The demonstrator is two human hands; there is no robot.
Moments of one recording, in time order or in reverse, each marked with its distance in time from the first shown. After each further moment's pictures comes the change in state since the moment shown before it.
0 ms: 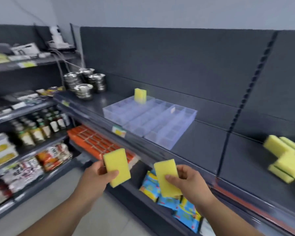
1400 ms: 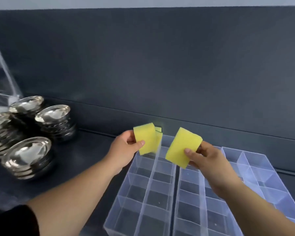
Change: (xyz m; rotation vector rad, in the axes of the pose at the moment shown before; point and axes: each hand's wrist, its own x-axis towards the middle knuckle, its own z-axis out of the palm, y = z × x) left_hand 0.530 0.147 0.027 0.164 -0.424 0.289; right_hand 0.400 -0.157 0.089 0.132 0.424 -0.018
